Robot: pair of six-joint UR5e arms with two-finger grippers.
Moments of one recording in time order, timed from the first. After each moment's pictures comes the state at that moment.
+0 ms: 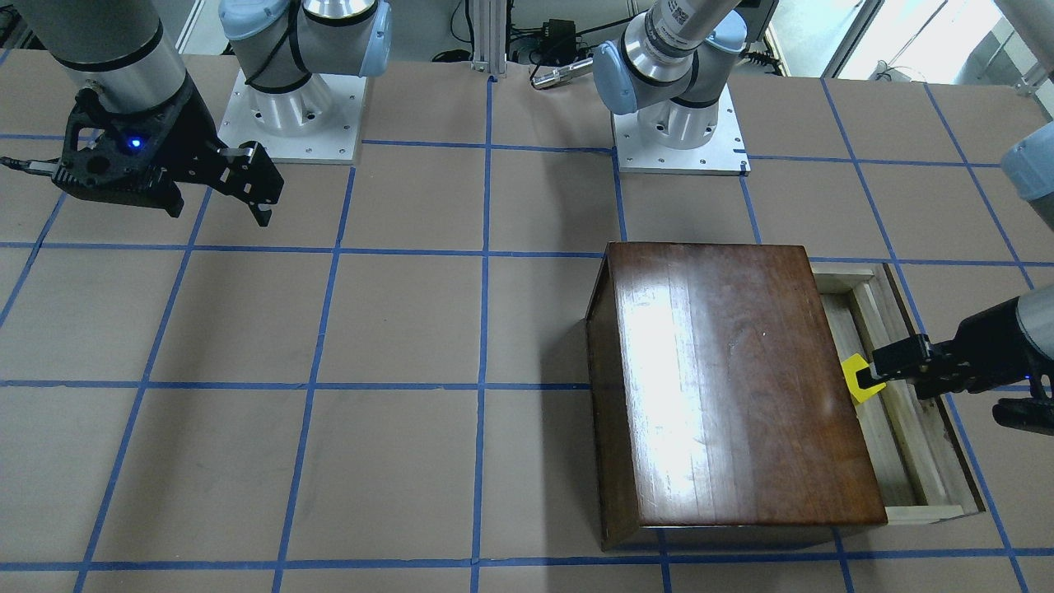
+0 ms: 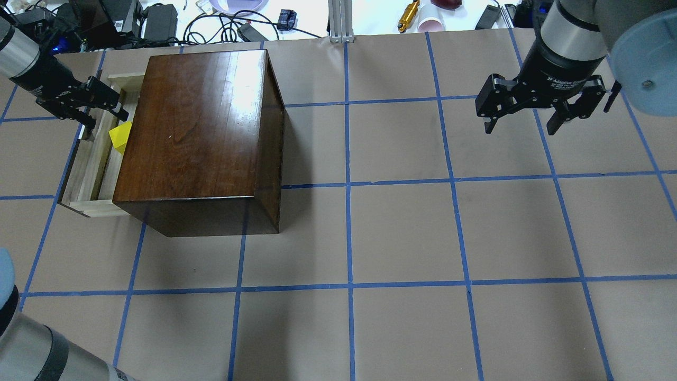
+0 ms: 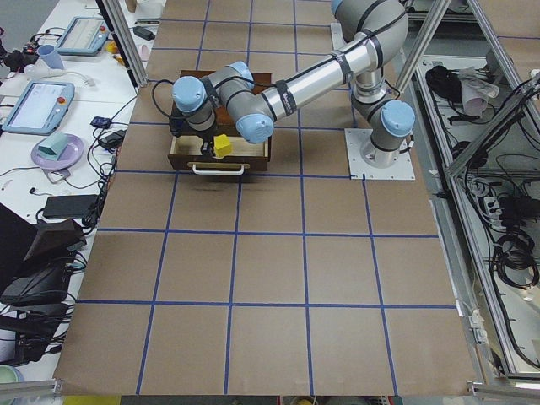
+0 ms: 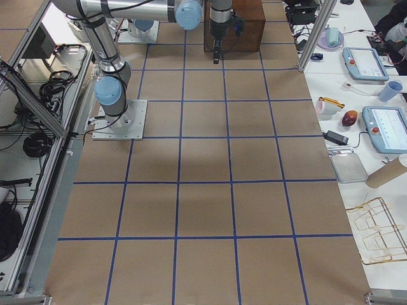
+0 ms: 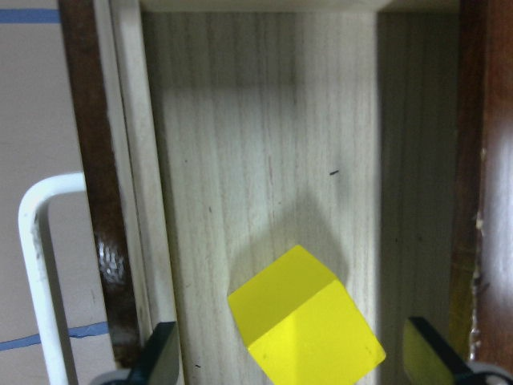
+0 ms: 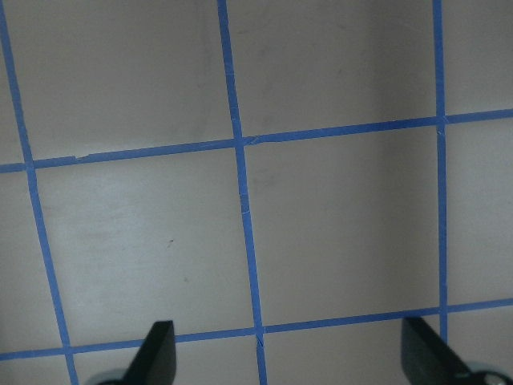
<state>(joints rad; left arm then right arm) -1.09 -1.98 -1.40 -1.49 1.36 0.55 1.52 -1.59 1.63 -1.60 -1.59 0.04</state>
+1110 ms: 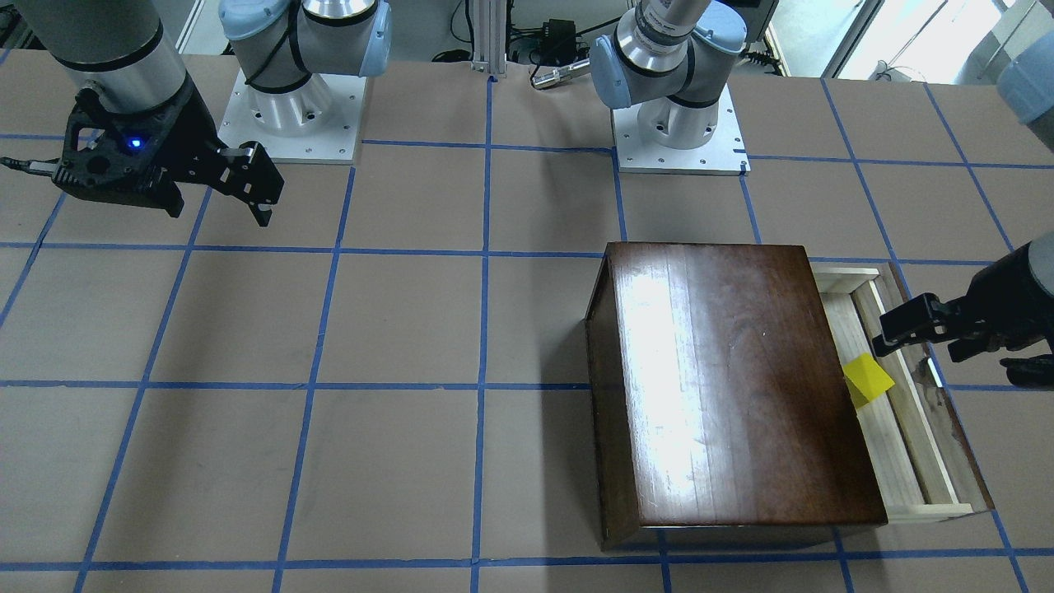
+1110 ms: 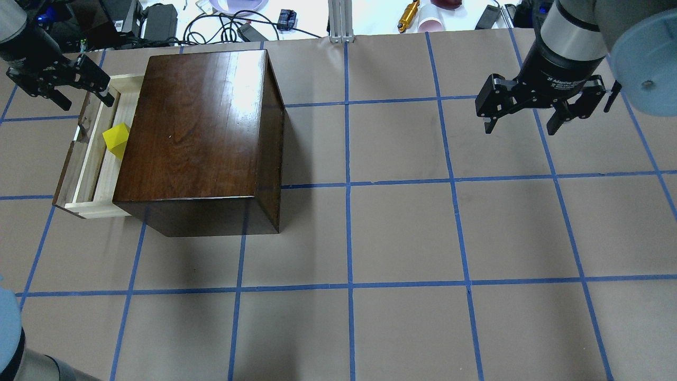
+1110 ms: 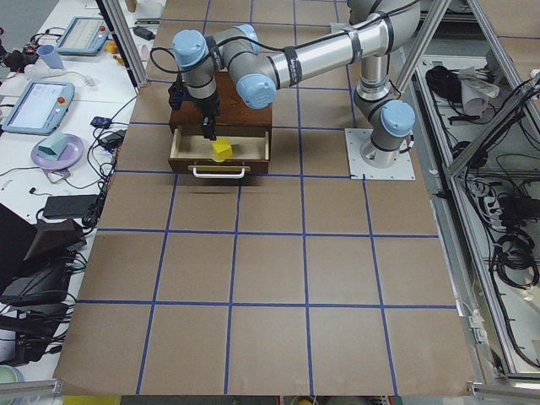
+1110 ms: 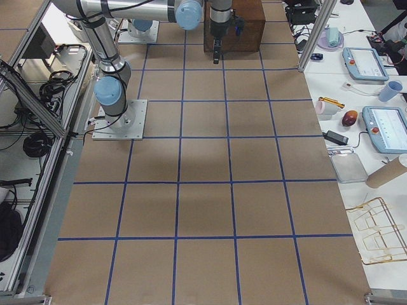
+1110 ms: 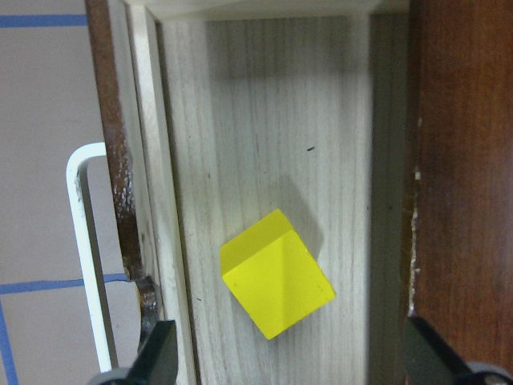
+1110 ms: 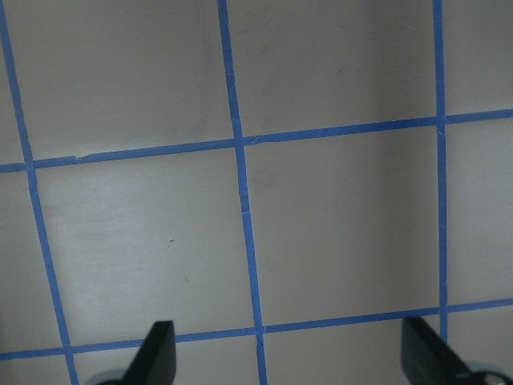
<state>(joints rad) -1.20 -1.88 -1.34 -1.55 1.53 0.40 1.52 -1.59 1.63 -1.60 -1.59 0.04</state>
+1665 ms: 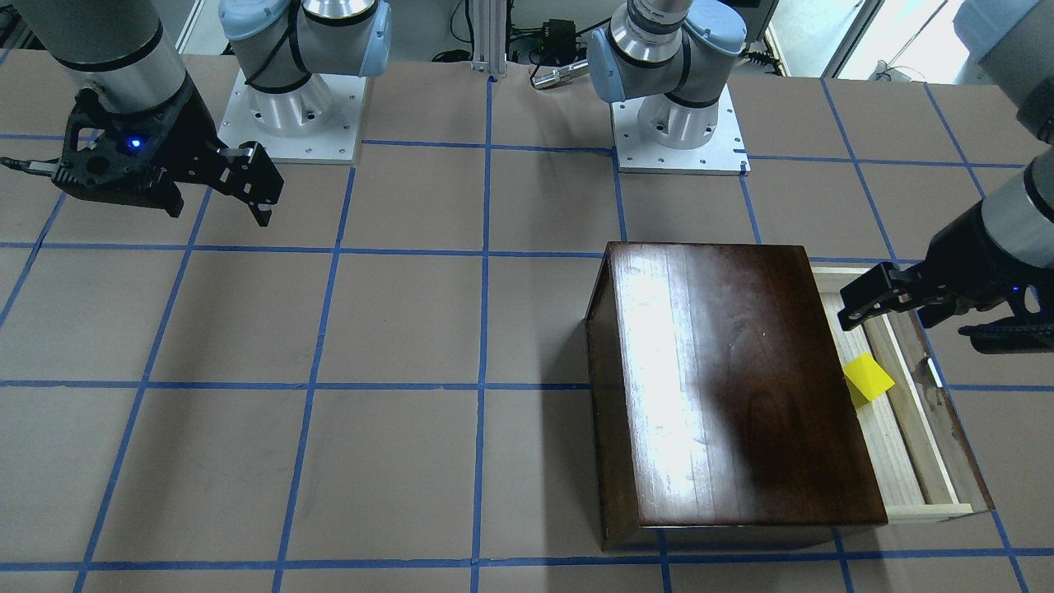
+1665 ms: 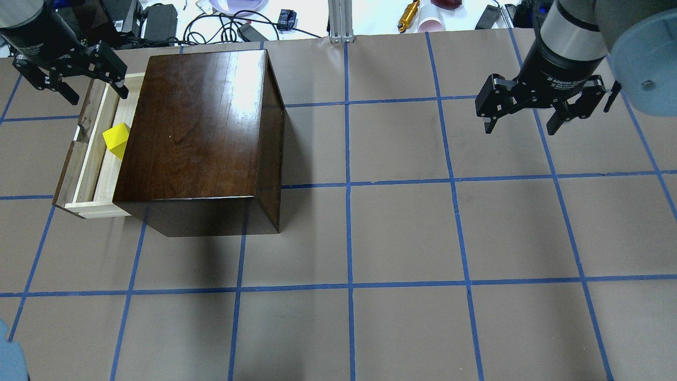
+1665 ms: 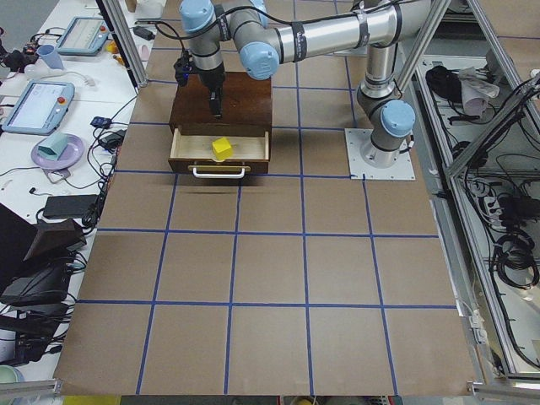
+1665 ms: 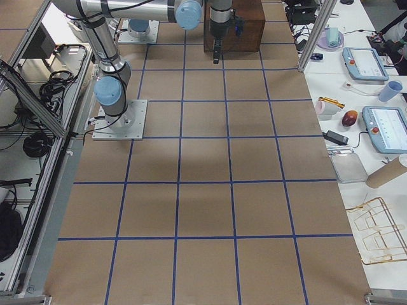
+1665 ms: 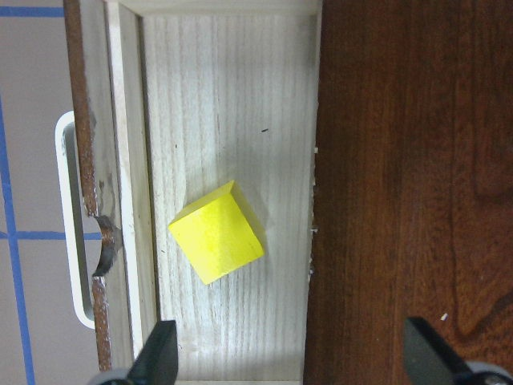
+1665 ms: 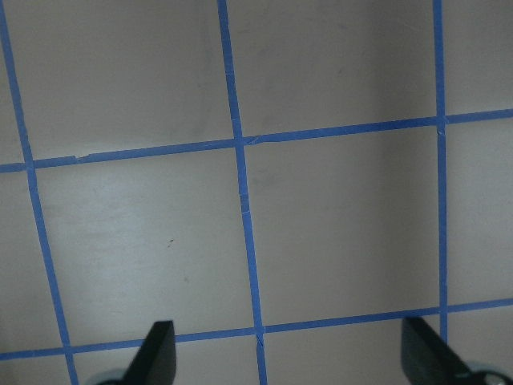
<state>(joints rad) -1.29 -1.82 -1.35 -1.60 1.56 0.22 1.52 -1.59 1.63 -1.60 -1.59 0.04</state>
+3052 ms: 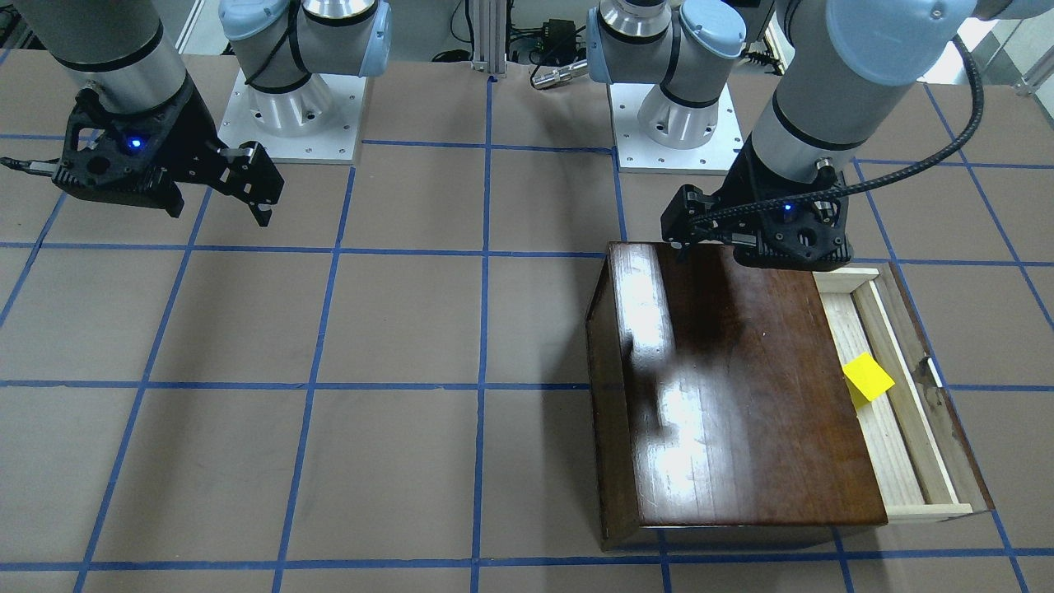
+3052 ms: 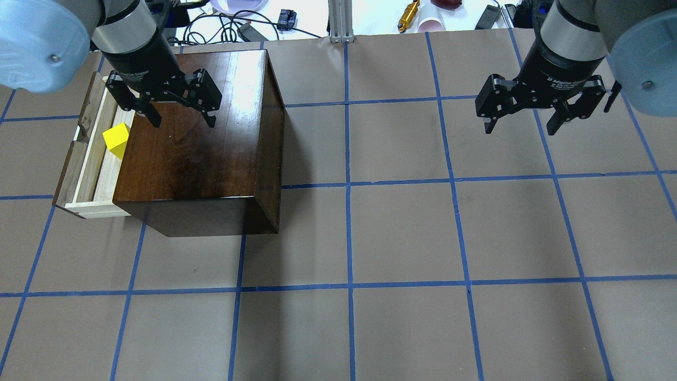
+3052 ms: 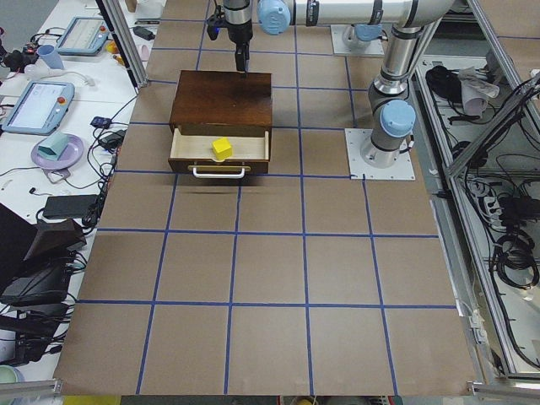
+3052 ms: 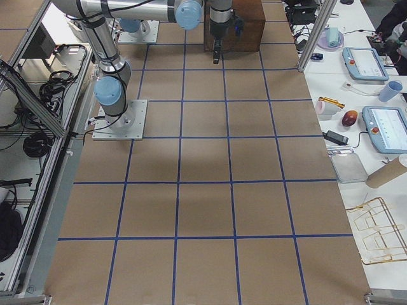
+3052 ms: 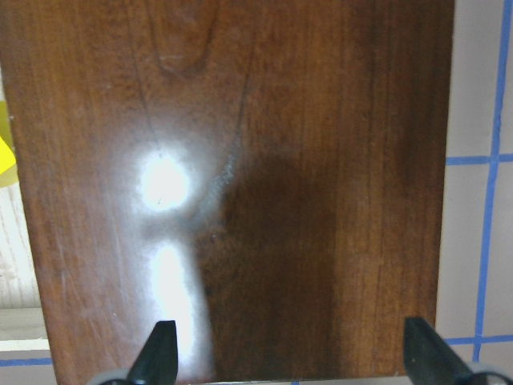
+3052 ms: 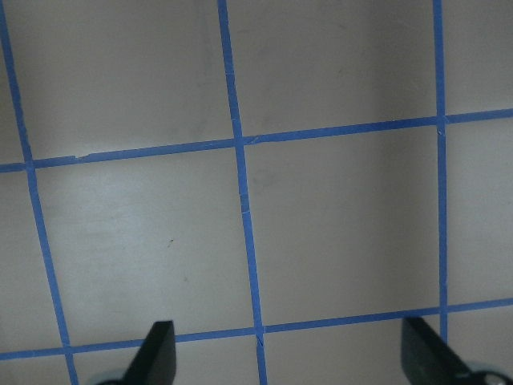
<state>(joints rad) -1.56 -1.68 -1.50 -1.59 1.58 0.07 1.52 -1.59 1.63 -1.60 -1.59 0.04</state>
